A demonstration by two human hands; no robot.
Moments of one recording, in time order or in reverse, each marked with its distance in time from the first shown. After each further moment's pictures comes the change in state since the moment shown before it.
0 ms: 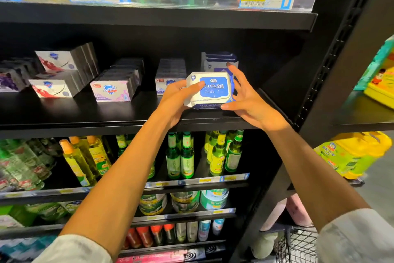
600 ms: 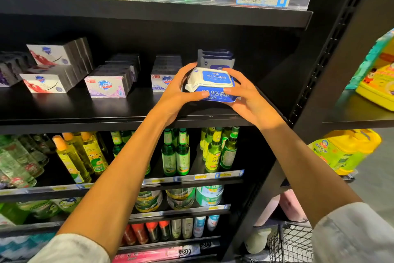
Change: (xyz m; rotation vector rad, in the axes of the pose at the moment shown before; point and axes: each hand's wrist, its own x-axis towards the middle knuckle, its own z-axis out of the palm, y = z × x) left_hand -0.004 -0.005 0.000 0.138 -0.123 0.257; right_hand 0.001 0.001 0.000 0.121 0.196 0.026
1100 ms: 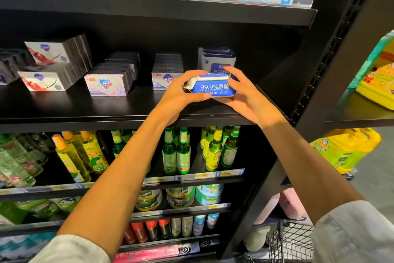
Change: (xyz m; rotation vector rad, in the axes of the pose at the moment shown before) left_hand -0.002 -0.005 -0.002 0.031 -0.024 0.015; right_hand -0.002 -0.002 0.004 0.000 -0.027 0.042
